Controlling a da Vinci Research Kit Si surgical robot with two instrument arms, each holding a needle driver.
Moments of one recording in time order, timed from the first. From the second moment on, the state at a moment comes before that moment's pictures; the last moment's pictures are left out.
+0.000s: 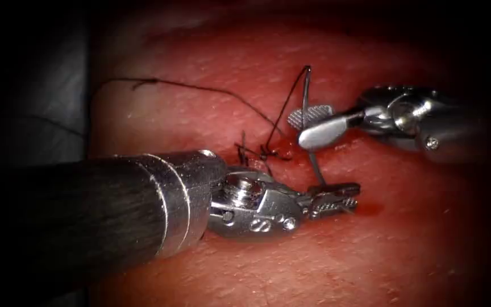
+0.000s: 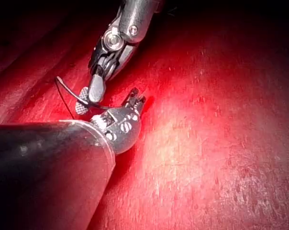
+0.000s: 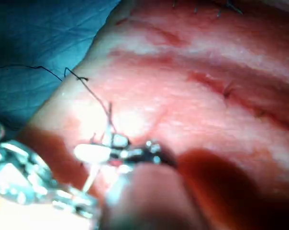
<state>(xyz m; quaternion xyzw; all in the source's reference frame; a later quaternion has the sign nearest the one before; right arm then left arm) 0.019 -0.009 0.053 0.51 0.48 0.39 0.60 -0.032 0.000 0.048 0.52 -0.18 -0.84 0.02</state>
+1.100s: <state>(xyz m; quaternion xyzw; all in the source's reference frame) 0.015 -0.006 0.055 0.41 0.52 0.40 0.63 -0.030 -0.001 0.047 0.53 -0.06 -0.83 -0.16</state>
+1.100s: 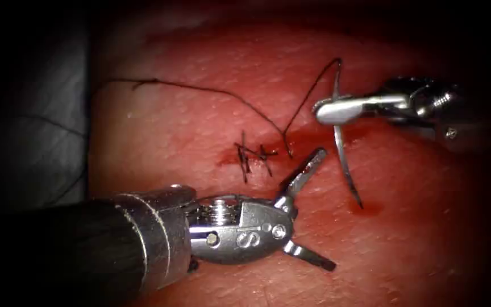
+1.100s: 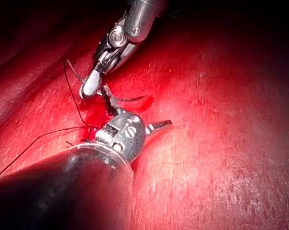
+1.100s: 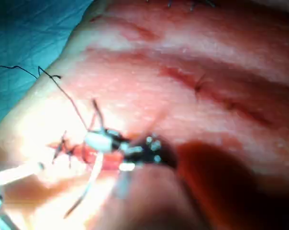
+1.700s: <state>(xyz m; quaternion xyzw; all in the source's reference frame) 0.015 -0.006 0.055 0.33 0.60 0.32 0.66 -0.027 0.003 0.052 0.44 0.05 -0.87 -0.20</state>
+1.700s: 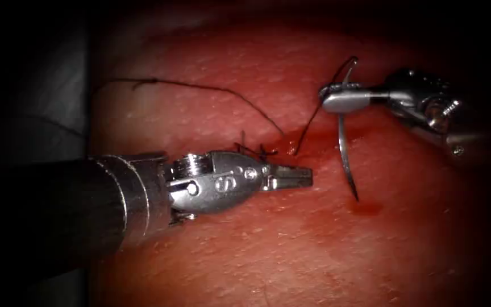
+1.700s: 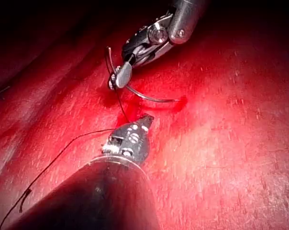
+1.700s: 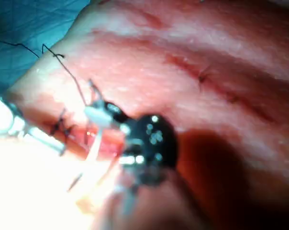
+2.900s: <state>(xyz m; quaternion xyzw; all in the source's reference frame) 0.016 -0.006 0.054 0.30 0.62 0.29 0.67 -0.026 0.004 0.060 0.26 0.13 -0.95 -0.13</state>
